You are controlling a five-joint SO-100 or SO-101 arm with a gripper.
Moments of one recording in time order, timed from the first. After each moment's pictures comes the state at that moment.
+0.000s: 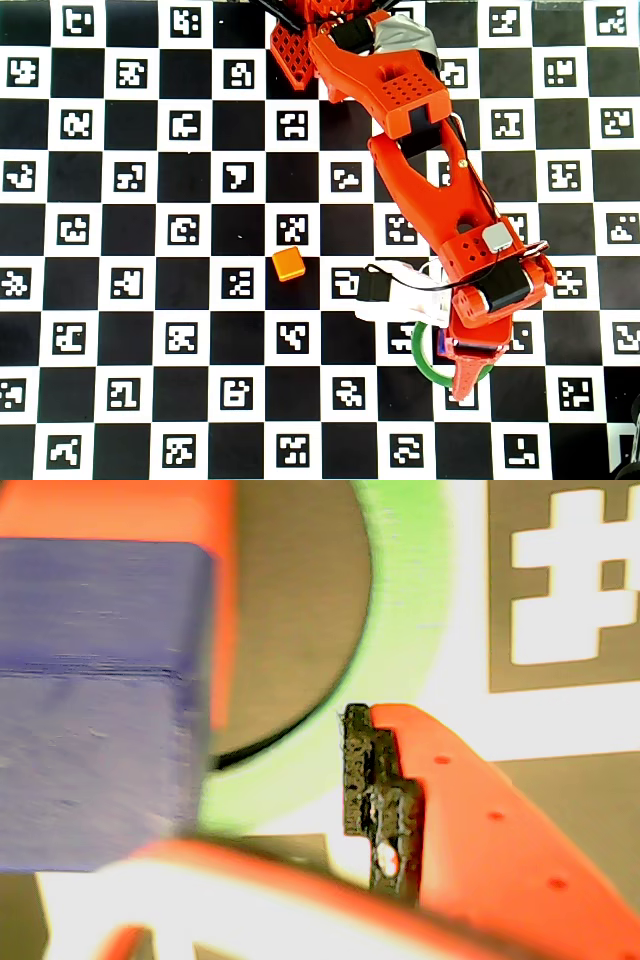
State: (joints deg) arm -23.2 36.7 25.0 97.4 29.3
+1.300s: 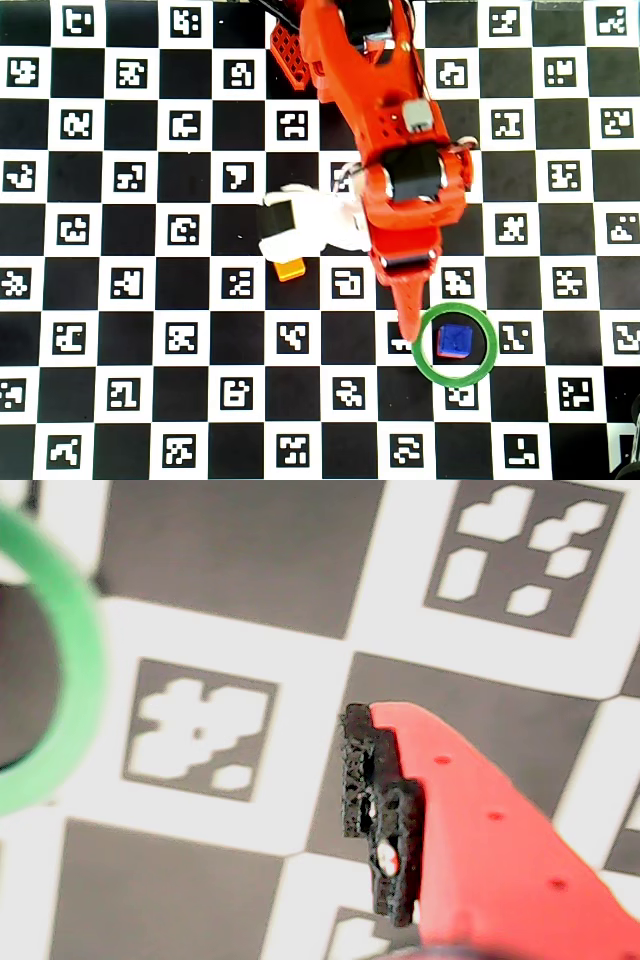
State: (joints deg) arm -7.4 93.3 75.8 99.7 -2.9
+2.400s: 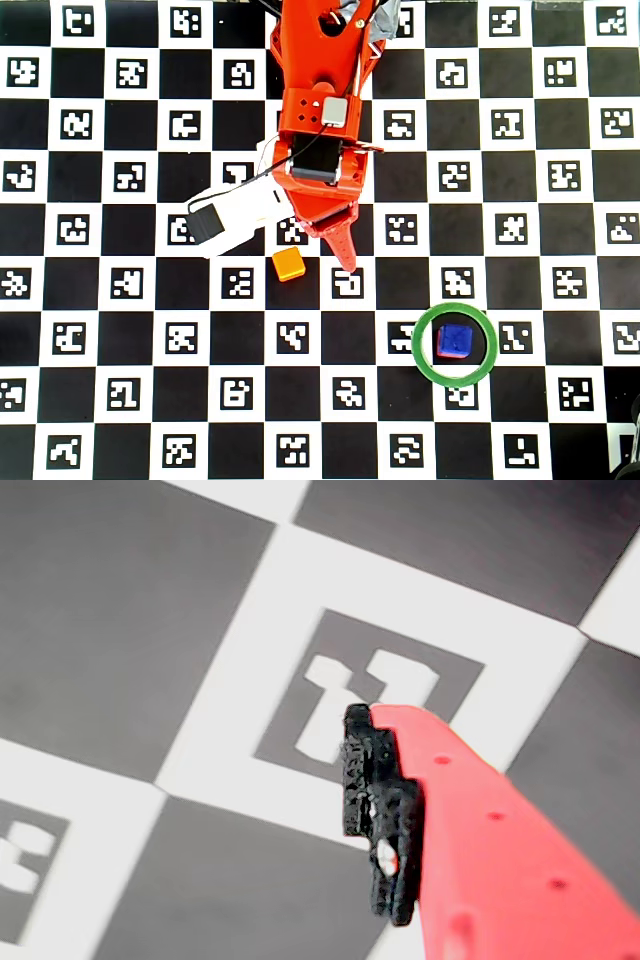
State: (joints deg) arm 9.8 102.7 106.4 87.5 -34.2
